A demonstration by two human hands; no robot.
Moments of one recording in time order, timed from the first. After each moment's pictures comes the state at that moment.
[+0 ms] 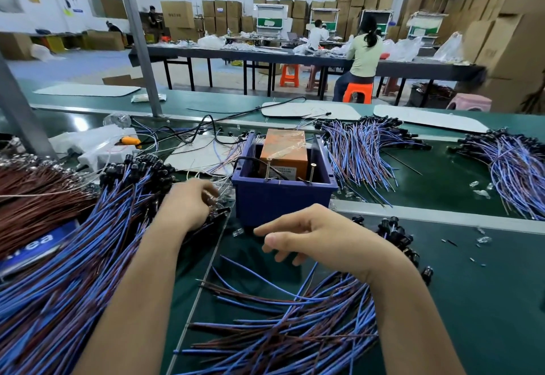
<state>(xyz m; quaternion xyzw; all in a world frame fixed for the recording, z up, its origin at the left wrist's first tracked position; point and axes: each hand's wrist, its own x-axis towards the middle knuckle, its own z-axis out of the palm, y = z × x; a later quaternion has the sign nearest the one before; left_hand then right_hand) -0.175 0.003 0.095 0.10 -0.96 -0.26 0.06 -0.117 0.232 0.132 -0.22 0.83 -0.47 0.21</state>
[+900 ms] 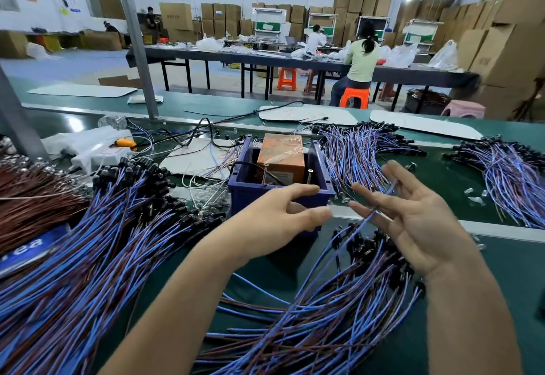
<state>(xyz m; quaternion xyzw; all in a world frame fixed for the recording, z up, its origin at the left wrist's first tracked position) -0.126 0.105 0.135 -0.14 -0.82 -0.55 -0.10 -0.133 0.301 0.138 0.04 0.53 -0.85 -0.06</state>
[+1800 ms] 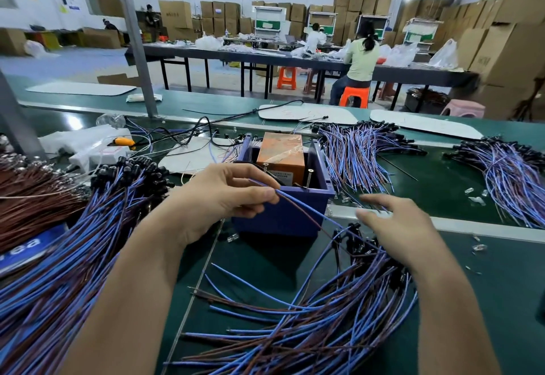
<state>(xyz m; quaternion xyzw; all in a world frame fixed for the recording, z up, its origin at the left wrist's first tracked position) -0.139 0.050 0.146 -0.11 -0.73 -0.68 -0.08 -0.133 0.298 0.131 0.08 0.92 -0.37 -0.06</state>
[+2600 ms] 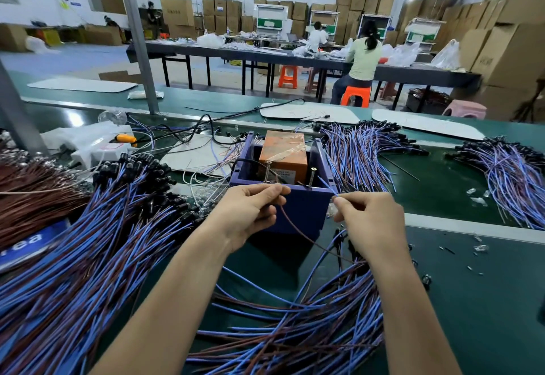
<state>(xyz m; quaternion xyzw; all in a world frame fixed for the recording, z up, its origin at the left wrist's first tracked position) -0.161 0.084 0.104 0.05 -0.61 -0.78 -0.09 -0.146 0.261 0.114 0.06 0.87 -0.47 -0.17</state>
